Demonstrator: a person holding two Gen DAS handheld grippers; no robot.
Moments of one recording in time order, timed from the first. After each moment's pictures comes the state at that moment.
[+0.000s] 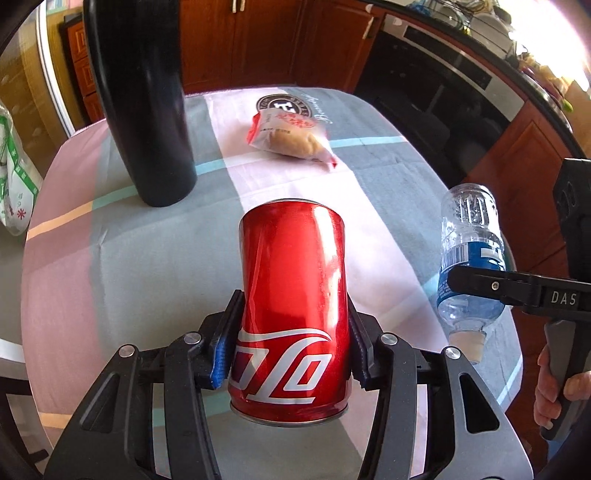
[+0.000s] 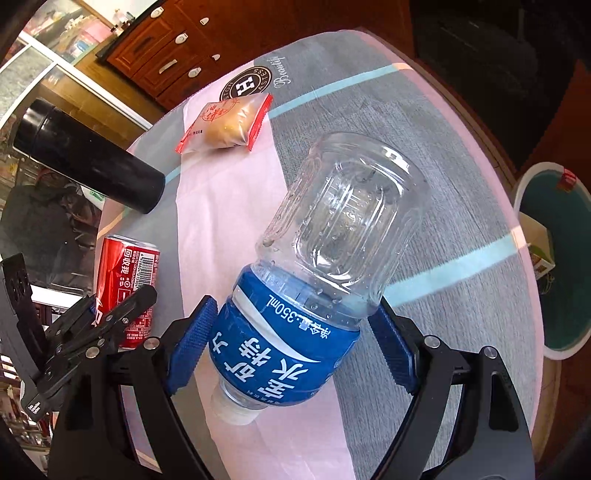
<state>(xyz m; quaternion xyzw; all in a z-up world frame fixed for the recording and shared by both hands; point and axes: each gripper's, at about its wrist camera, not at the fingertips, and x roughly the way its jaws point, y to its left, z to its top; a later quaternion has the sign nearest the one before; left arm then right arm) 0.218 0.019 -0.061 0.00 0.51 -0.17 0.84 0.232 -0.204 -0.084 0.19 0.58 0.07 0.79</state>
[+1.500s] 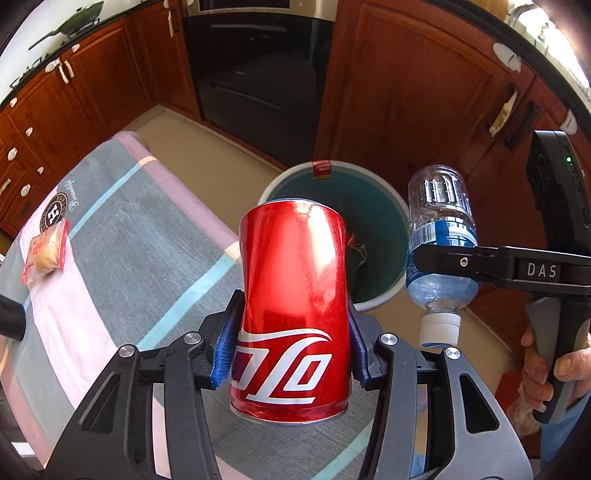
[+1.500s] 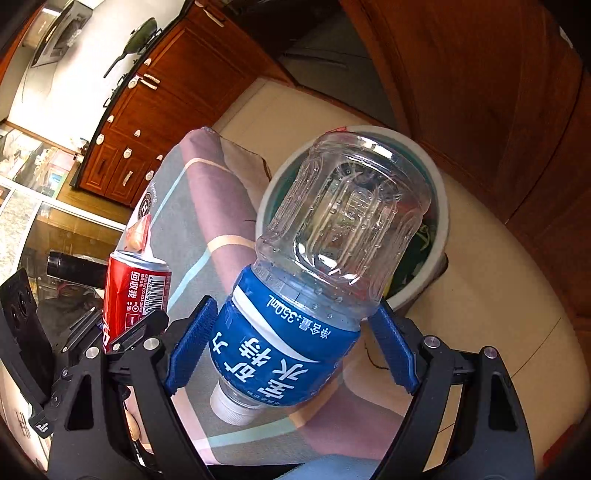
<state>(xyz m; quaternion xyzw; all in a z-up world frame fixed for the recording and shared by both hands) 0.152 -0.292 -0.039 0.17 0.50 -0.32 0.79 0.101 -0.474 -0.085 0.36 0.50 -0.02 0.79</state>
